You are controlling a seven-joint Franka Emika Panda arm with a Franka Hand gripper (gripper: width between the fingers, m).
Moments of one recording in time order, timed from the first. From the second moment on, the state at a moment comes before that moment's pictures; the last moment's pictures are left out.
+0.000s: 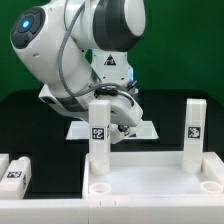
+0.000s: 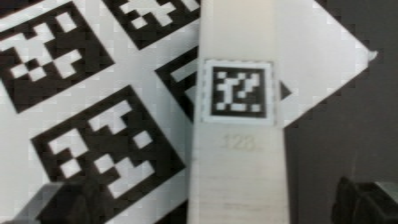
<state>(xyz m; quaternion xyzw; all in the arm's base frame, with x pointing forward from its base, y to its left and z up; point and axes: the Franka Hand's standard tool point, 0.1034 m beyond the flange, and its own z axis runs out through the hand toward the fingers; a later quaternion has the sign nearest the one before) 0.381 -0.029 0.024 -0.89 0.28 0.32 0.14</state>
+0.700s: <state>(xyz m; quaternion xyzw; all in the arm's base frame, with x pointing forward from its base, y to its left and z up) 0.367 -0.025 0.018 -0.86 0.30 0.39 0.16</state>
